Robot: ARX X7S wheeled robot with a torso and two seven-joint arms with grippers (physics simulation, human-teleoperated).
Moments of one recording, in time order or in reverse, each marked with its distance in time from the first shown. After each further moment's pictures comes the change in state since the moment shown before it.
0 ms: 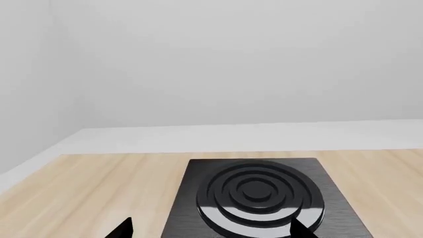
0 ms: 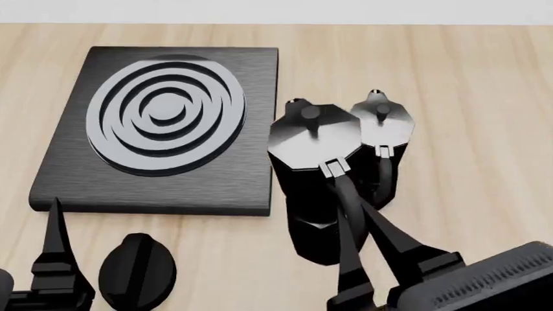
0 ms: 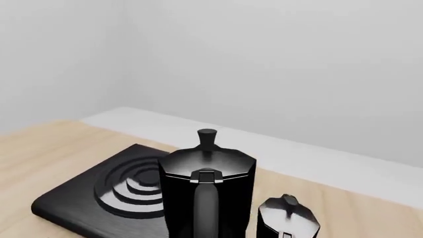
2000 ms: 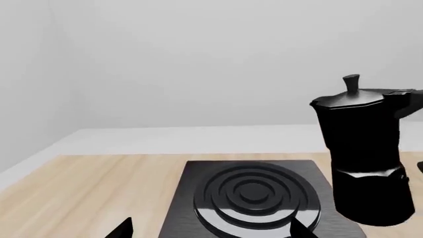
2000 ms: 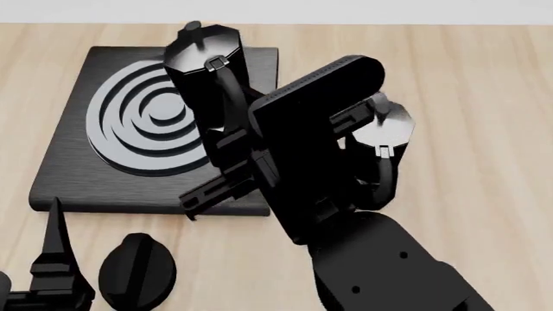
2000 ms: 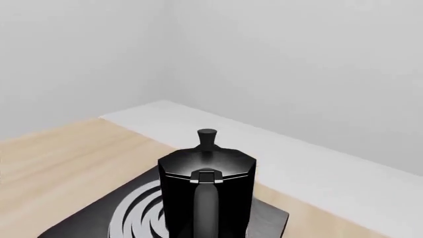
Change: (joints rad) left arm -0.001 -0.019 0.009 -0.002 -0.020 0.024 -0.010; right arm 0.673 -0.323 -0.388 0.592 -0.128 0.088 -0.166
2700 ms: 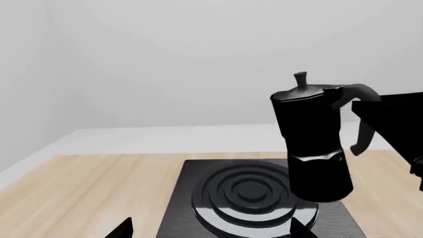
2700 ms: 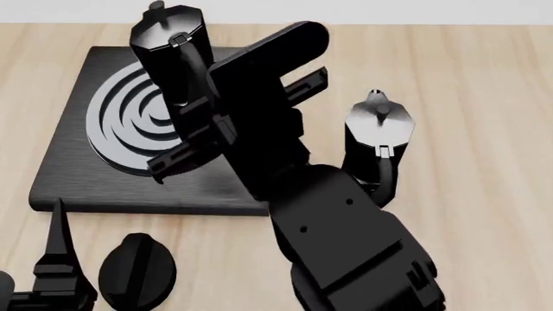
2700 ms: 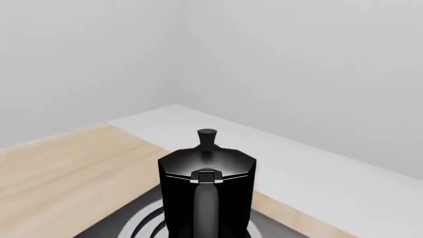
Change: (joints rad) left arm -0.003 -0.006 0.010 -0.007 -0.003 0.006 -0.001; right arm 0.136 -0.149 -0.079 0.335 -0.079 -0.163 -0.092
